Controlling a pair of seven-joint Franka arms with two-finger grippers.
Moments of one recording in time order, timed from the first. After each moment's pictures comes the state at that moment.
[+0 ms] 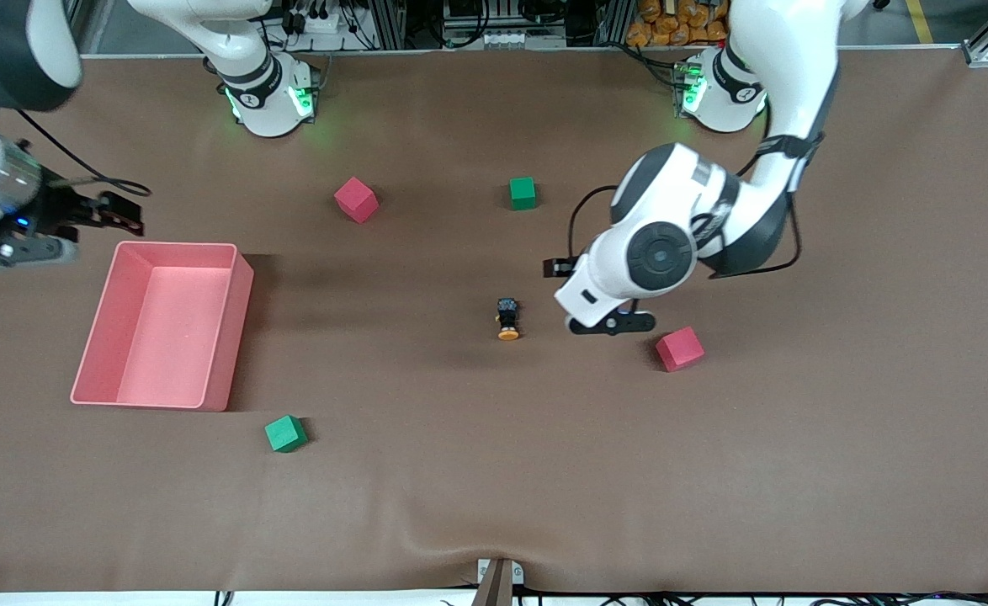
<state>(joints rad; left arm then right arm) -0.50 0.55 -0.11 -1.44 -0.22 1.72 -0.57 -0.04 -0.11 -0.03 -1.90 -0.04 1.70 -0.17</state>
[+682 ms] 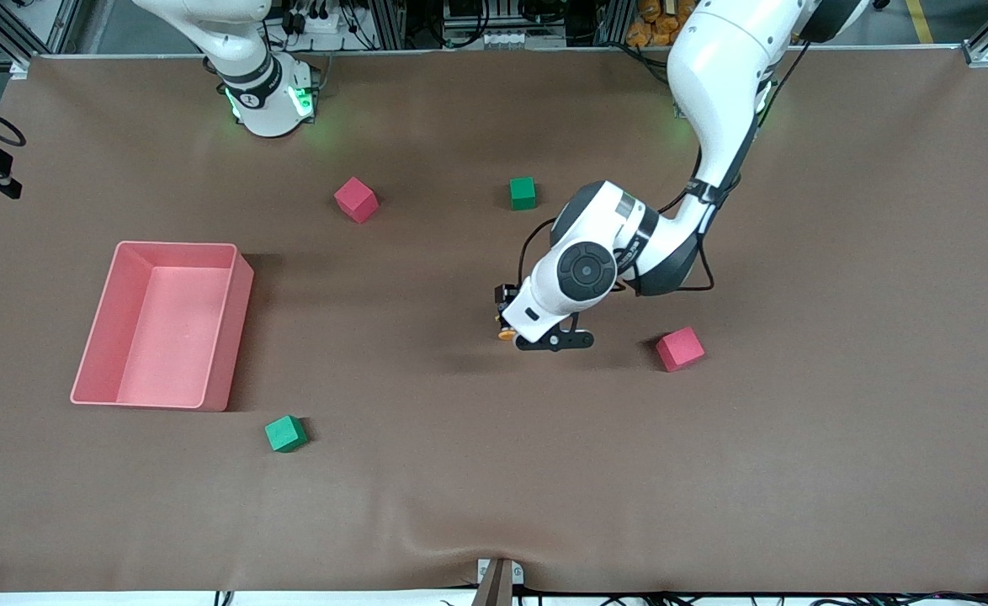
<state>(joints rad) -0.58 0.71 -0.11 -1.42 -0.22 2.02 -0.60 -0.15 -0.13 -0.01 -1.67 -0.04 1.58 -0.22</state>
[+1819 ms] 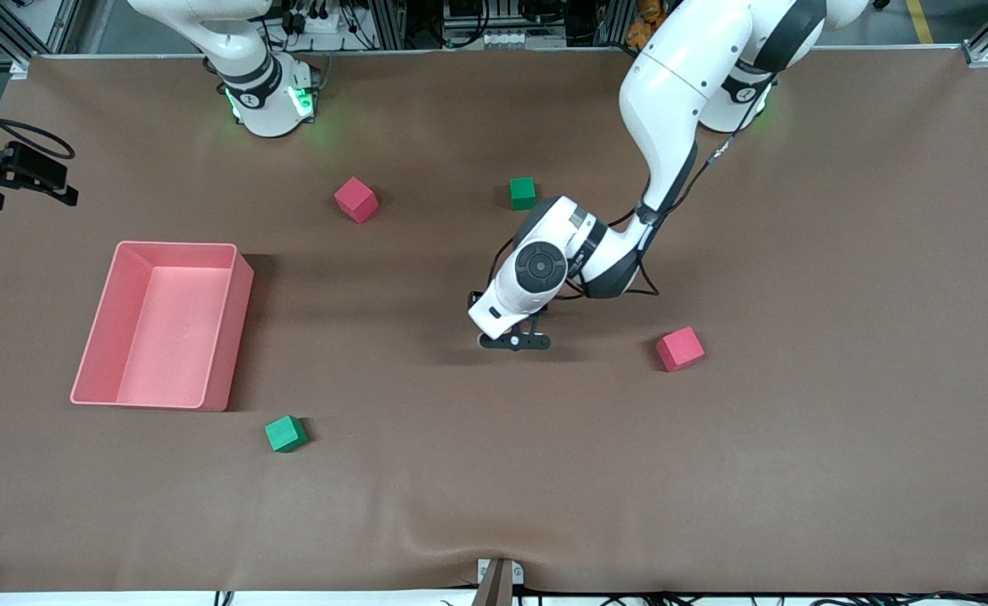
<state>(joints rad) -0.67 0.85 -0.09 -1.41 -0.20 2.24 -0.59 -0.01 -0.04 -0.07 -1.57 0.04 1.44 -0.10</state>
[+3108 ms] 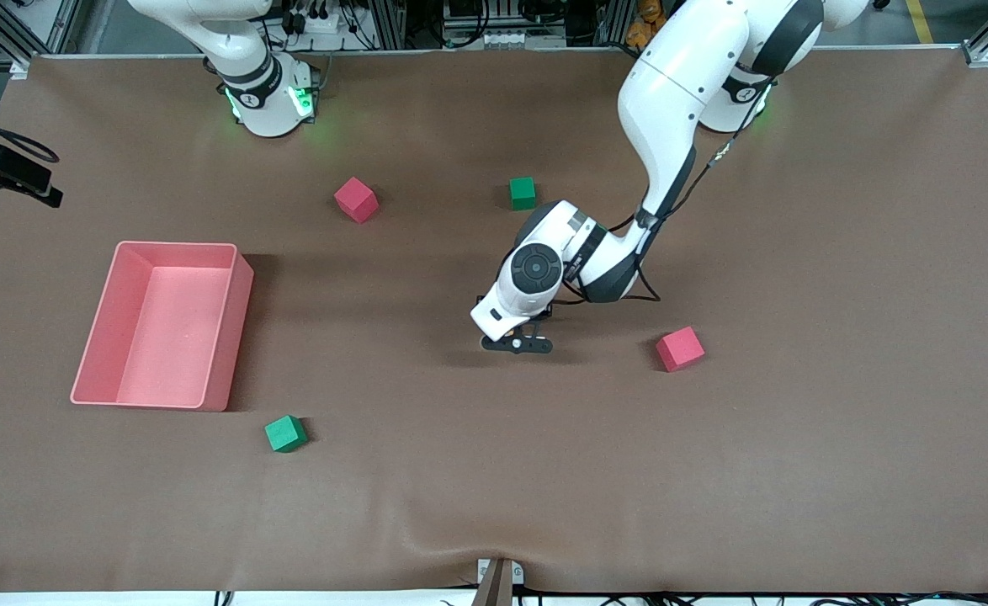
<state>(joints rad) -0.67 0.86 -0.09 -1.41 -0.14 2.24 -0.59 -0.01 -0.04 -0.07 -1.56 0.00 1.45 -0.01</state>
